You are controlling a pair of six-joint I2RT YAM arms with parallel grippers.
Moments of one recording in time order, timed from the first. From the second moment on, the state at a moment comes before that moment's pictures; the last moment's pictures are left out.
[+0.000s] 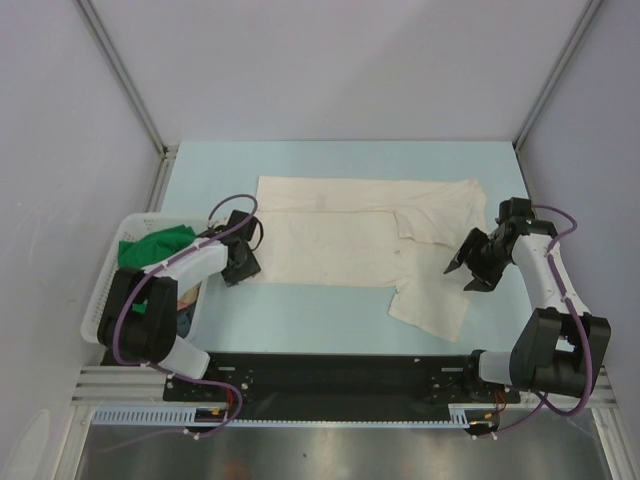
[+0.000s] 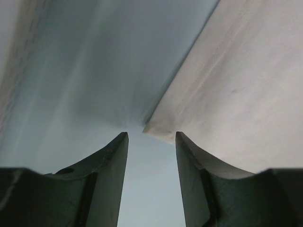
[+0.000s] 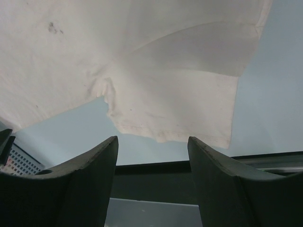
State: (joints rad) left arm -0.30 1.50 0.83 -0.58 -0.29 -0.77; right arm -0.17 1.31 0.99 -1.00 -0.28 0.48
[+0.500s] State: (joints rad) left arm -0.29 1.52 0.81 -0.54 -0.27 -0.78; right arm -0.23 1.32 0.97 -1.00 -0.26 0.48
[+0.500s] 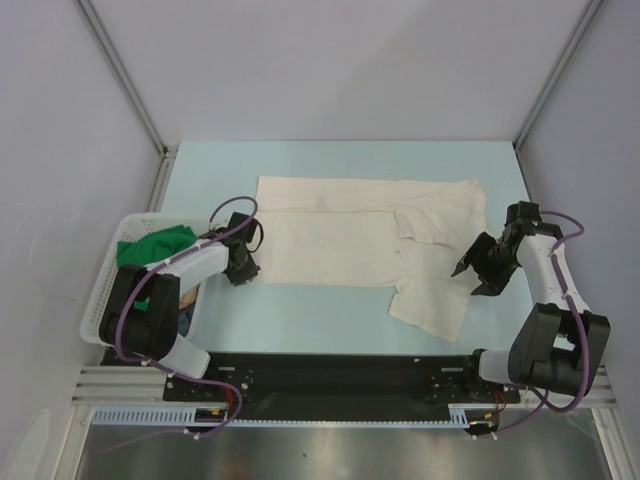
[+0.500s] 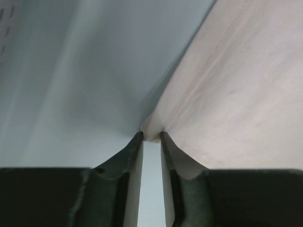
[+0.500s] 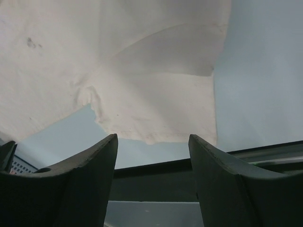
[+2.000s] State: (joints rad) left arm -0.28 1.52 0.87 -0.55 -0.23 -0.67; right arm -0.23 1.33 0.65 -0.79 -0.07 0.73
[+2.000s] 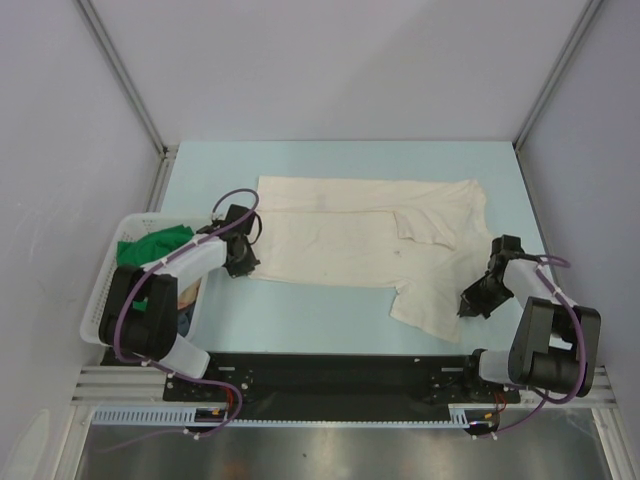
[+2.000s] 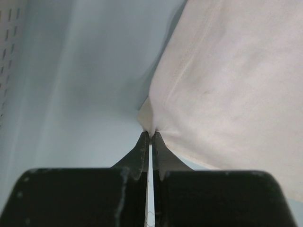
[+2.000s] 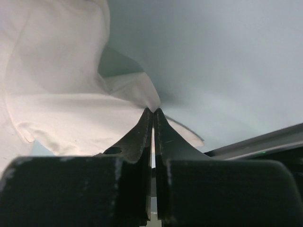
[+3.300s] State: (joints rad) left arm -0.20 1.90 1.47 -0.68 -0.26 -0.63; right arm -0.21 1.92 1.60 -0.86 -0.24 0.46
